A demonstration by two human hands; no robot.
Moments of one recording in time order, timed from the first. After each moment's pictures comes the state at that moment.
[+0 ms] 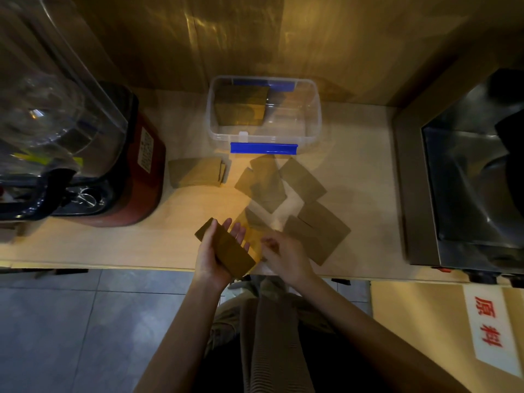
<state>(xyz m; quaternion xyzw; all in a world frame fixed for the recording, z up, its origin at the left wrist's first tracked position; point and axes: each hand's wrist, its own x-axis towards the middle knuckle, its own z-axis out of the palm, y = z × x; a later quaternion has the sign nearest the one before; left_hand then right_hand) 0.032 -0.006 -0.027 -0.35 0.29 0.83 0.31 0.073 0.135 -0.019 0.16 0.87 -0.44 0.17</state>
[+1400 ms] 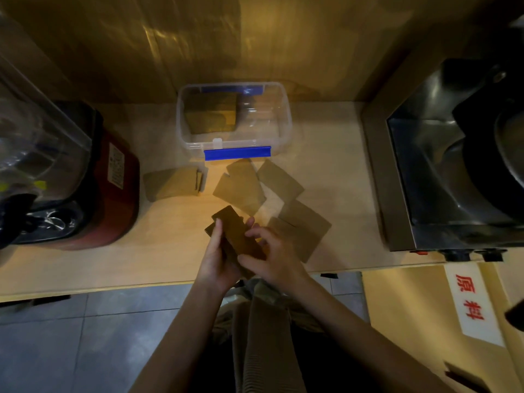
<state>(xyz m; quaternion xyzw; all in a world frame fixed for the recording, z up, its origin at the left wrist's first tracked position) 0.035 0.030 -0.009 -0.22 0.28 0.83 0.44 0.084 0.144 0.021 0.18 0.82 -0.53 0.15</state>
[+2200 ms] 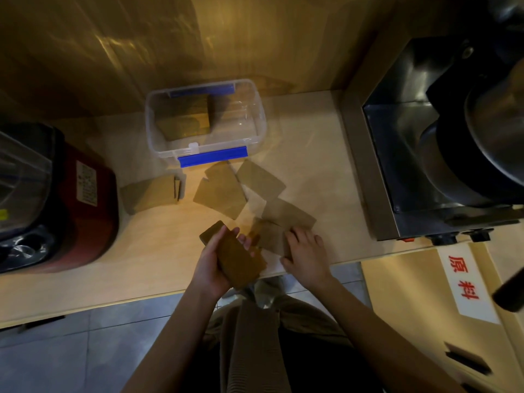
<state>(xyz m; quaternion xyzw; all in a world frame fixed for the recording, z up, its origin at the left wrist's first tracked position) 0.036 0.055 -0.019 -0.29 0.32 0.78 0.45 0.121 0.222 -0.052 0.16 0.96 -0.14 0.18</state>
